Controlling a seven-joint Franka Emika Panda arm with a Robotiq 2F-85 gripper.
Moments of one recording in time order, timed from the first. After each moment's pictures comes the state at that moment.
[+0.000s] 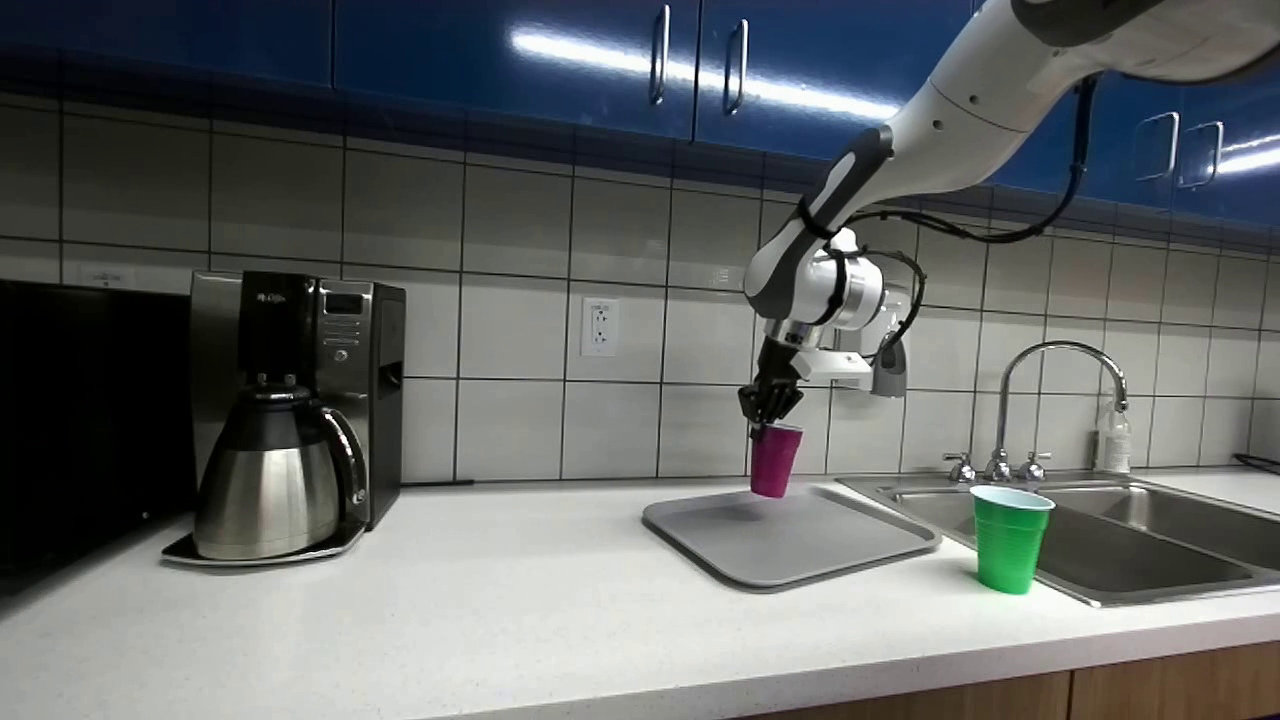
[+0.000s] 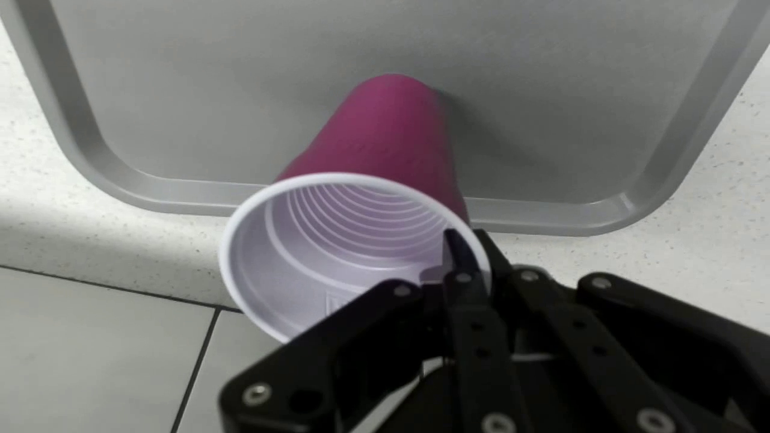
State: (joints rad) arm -0.04 0.43 0.07 -1.88 0.11 2.65 -0.46
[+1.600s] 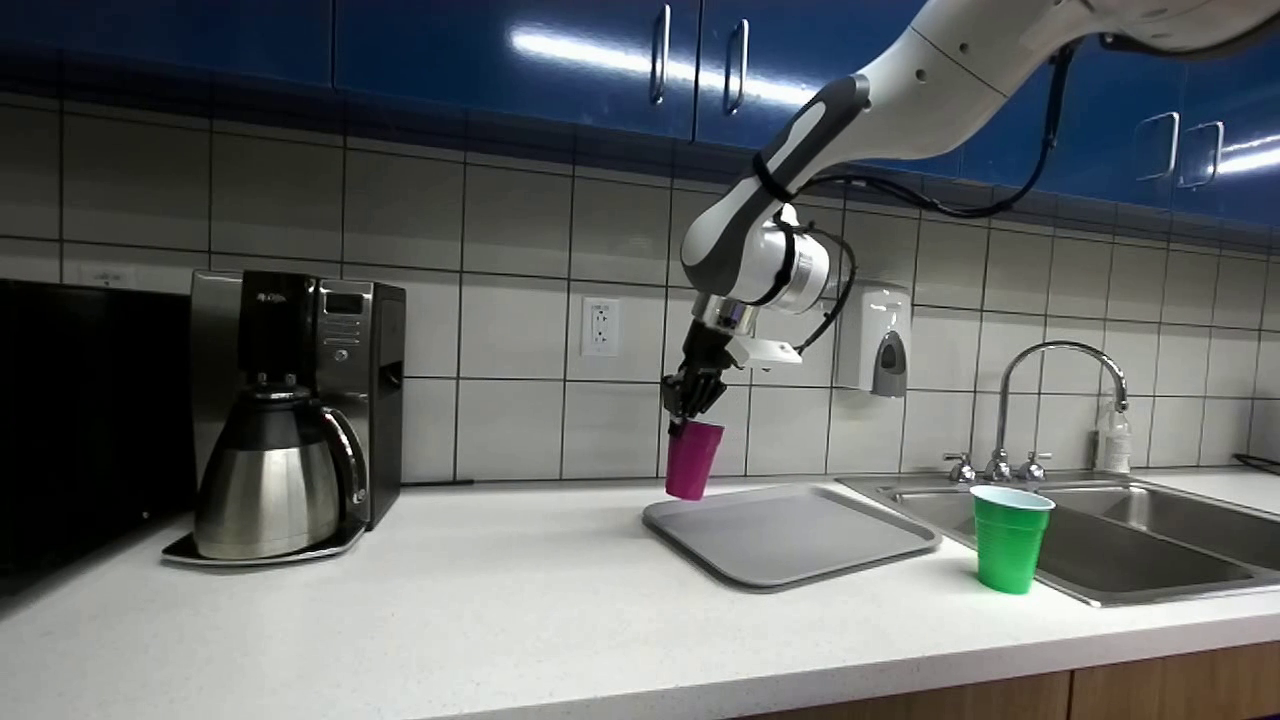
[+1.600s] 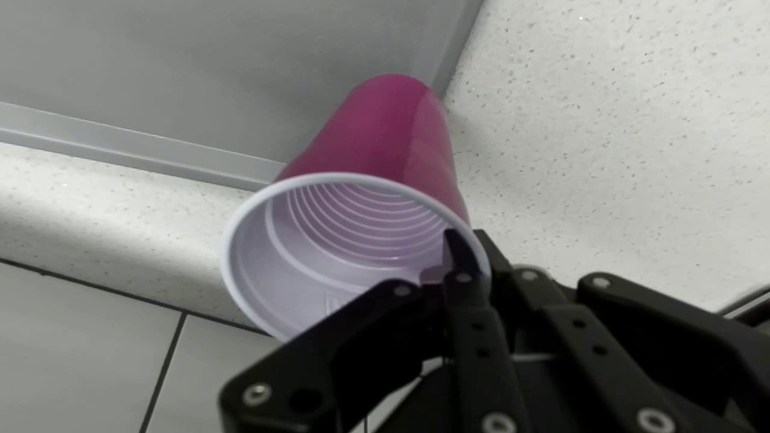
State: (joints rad) arm -0.01 0.36 0.26 -1.96 0.12 2.65 -0.48
